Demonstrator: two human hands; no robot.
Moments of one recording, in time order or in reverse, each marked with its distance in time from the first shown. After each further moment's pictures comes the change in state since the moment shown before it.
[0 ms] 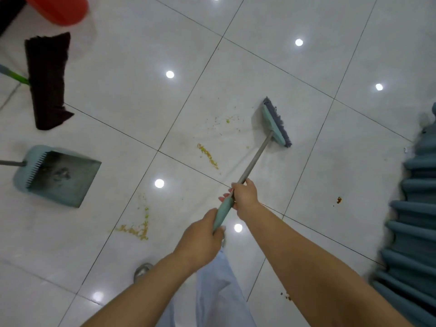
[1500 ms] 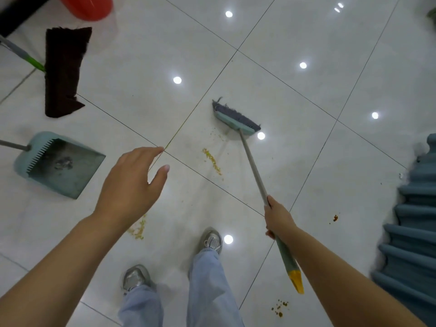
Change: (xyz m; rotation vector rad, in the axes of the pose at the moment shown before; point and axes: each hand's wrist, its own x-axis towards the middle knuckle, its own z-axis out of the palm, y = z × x) left_hand -0.025 -0.046 -0.137 0.246 0.676 0.205; right_hand -0.017 0.004 -0.069 -1.105 0.132 -0.180
